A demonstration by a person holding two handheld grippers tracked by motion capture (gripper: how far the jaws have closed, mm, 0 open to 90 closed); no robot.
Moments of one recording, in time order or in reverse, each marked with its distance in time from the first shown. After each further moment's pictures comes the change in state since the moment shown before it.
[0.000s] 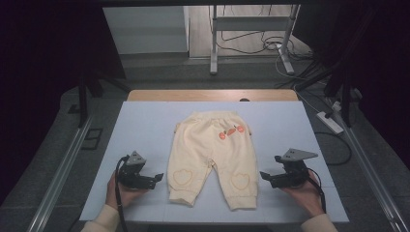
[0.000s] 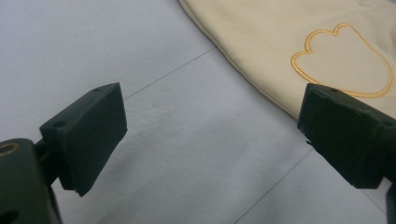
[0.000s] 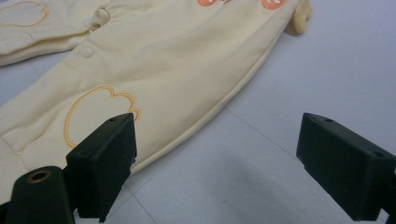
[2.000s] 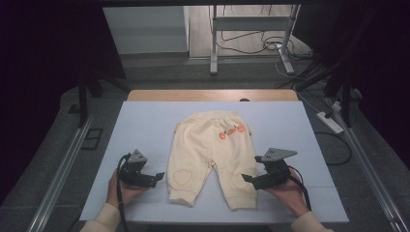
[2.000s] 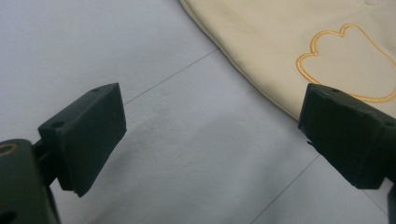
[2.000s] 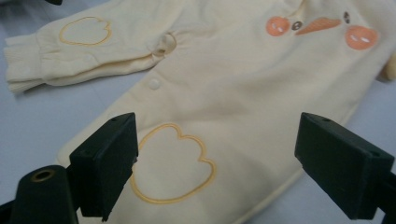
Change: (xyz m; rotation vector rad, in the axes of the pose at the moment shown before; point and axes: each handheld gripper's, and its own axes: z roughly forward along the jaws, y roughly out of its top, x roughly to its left) left arm 0.003 0.005 0.005 0.018 -0.010 0.003; right arm 0.039 0.028 0.026 -0.001 0.117 -0.072
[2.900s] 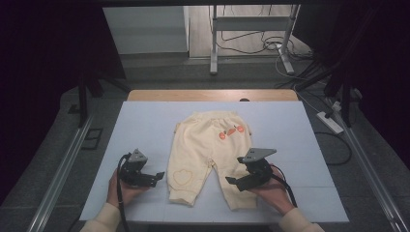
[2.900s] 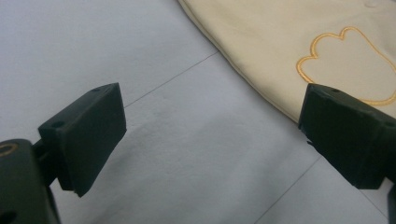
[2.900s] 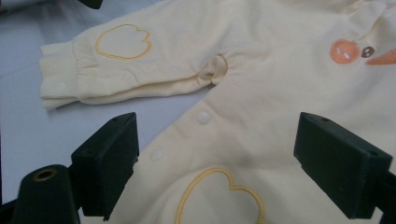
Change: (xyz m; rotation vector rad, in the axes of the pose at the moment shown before) left arm 0.000 0.001 0.001 -0.003 -0.001 -0.001; right arm 0.027 0.023 0.032 0.022 0.089 -0.060
